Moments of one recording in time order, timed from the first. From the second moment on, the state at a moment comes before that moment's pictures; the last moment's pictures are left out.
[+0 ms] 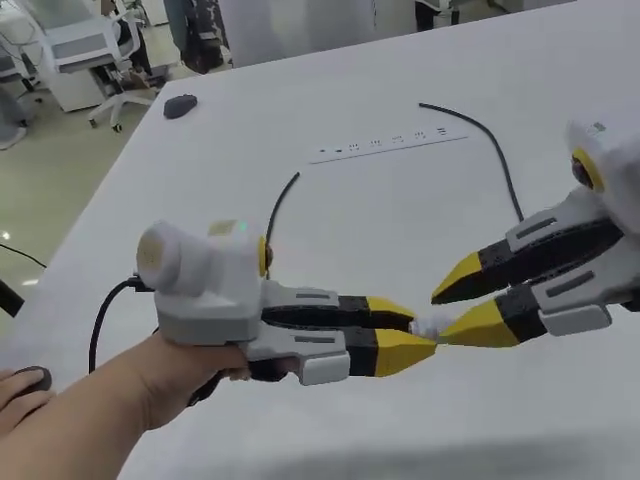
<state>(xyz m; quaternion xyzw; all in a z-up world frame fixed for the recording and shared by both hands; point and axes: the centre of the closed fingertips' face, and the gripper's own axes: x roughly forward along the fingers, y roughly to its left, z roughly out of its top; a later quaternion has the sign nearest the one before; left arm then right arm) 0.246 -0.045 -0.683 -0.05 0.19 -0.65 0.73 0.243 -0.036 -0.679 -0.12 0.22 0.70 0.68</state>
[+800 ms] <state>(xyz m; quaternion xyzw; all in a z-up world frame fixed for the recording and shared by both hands) 0.252 -0.044 -0.689 -0.10 0.25 -0.61 0.74 0.245 -0.044 -0.690 -0.29 0.14 0.65 0.69</state>
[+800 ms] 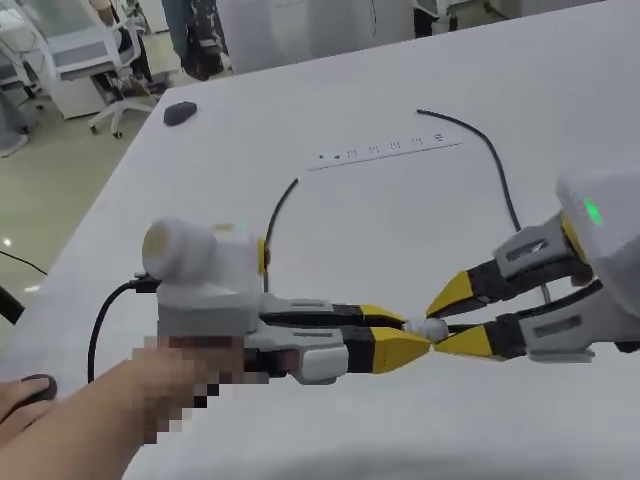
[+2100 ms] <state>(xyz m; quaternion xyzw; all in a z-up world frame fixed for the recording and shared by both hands) 0.284 -0.008 -0.700 0.00 0.22 -0.57 0.79 0.296 -0.162 -0.749 -0.29 0.28 0.52 0.75</state>
